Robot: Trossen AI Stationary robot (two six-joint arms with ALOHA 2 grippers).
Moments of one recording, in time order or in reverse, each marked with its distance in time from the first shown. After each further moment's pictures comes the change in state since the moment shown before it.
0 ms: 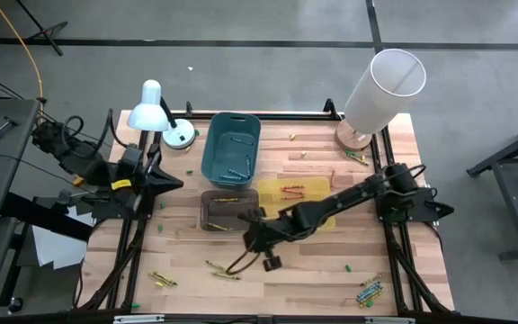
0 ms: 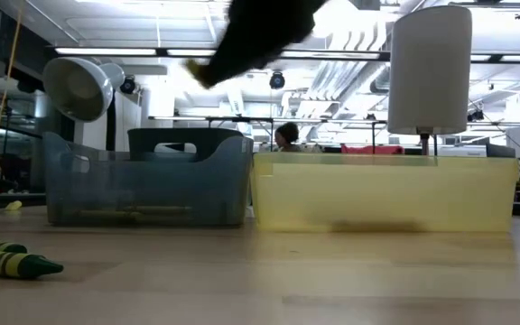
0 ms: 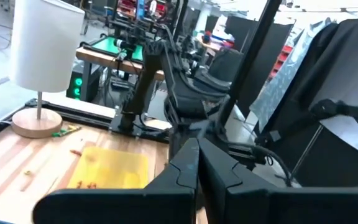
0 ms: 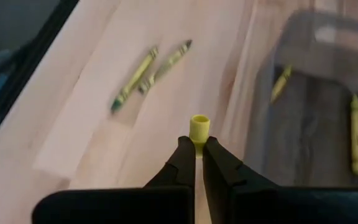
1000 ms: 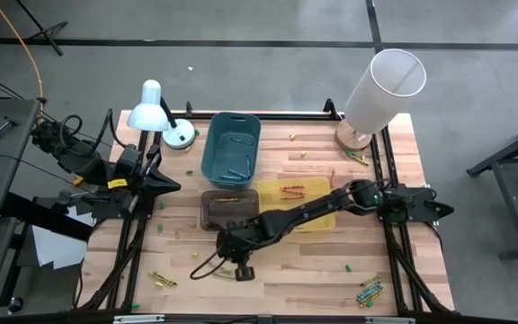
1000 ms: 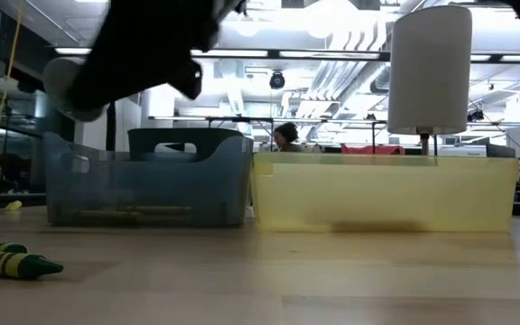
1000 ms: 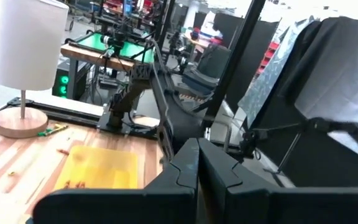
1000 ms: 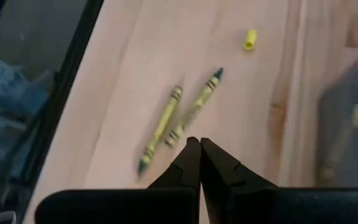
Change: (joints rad) left arm -0.001 -0.010 0.000 -0.007 0.056 0.000; right arm -0.033 0.348 0.503 -0.219 -0.154 0.156
